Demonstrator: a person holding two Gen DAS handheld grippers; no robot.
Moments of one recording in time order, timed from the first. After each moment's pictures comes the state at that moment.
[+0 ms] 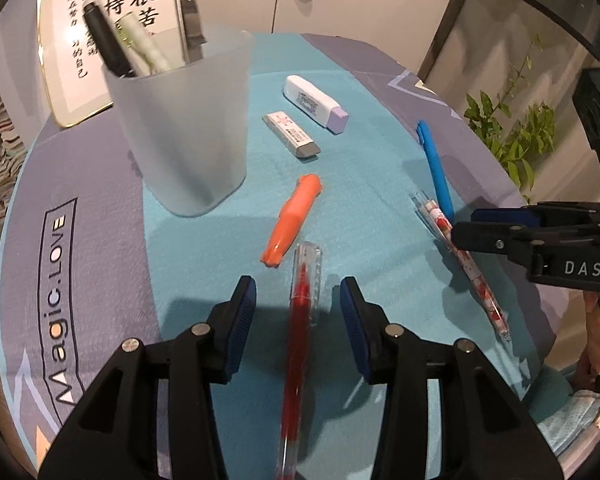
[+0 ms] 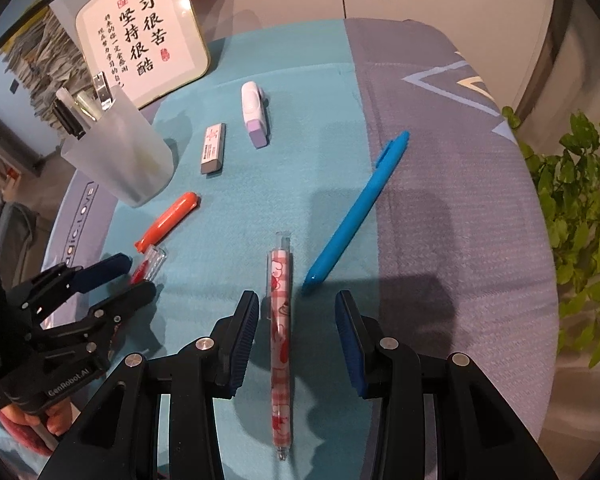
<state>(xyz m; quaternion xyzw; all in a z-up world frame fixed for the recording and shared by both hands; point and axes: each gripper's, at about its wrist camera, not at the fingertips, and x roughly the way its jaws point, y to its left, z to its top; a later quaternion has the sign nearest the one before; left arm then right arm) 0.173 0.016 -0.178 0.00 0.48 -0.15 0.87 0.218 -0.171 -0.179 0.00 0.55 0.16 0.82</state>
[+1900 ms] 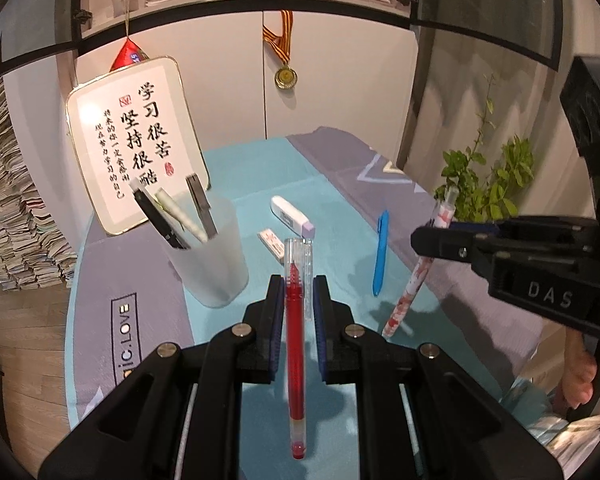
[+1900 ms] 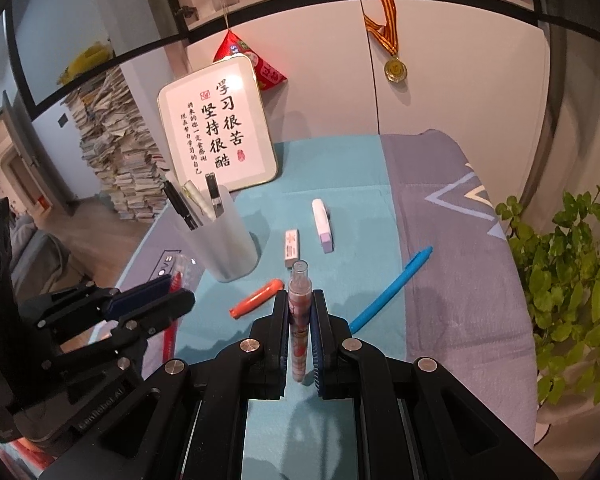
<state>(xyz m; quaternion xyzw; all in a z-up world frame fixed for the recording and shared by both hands) 0.140 0.002 -0.085 0.04 0.34 -0.14 0.93 0.168 -0.160 -0.094 0.03 0.39 0.20 0.90</state>
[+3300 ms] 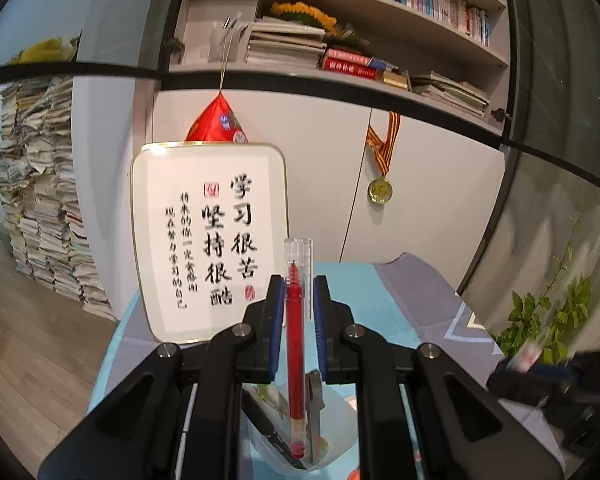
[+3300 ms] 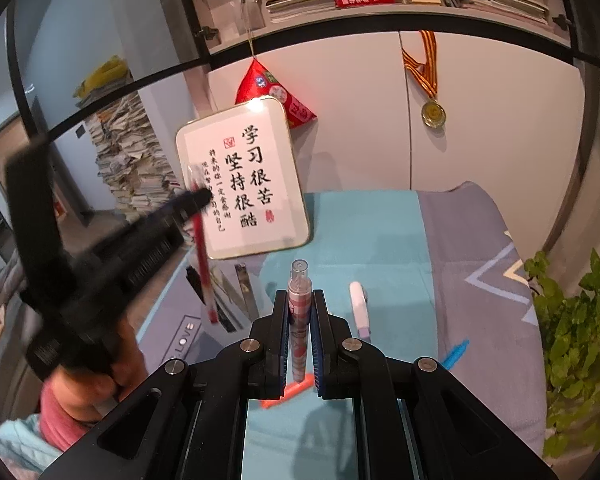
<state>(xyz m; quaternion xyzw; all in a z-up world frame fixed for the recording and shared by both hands) 0.241 0.071 -0.044 -0.07 0.21 -0.03 0.98 0.228 -0.112 -0.051 0.02 0.35 0.24 0.91</state>
